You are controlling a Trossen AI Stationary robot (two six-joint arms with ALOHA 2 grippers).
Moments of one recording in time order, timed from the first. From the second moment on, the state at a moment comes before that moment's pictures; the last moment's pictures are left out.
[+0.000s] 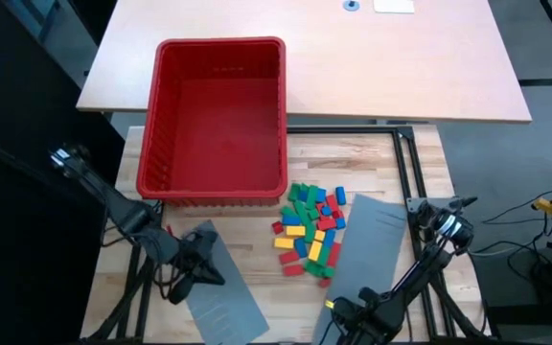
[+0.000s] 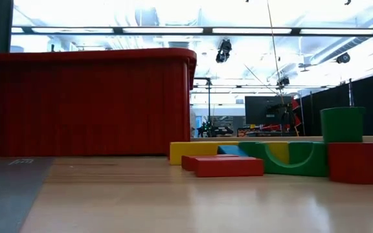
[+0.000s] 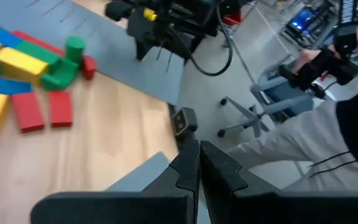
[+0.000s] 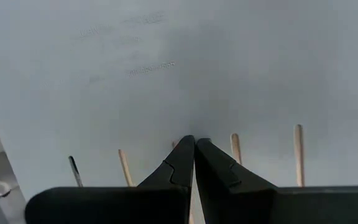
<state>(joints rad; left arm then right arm) -0.67 1.11 0.87 -0.20 -0.11 -0.64 0.87 2.05 1.42 -0.76 0.05 1.42</state>
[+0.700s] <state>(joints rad) -0.67 1.29 0.87 -0.02 -0.04 -0.67 0.83 2.12 1.59 -0.85 0.15 1.34</state>
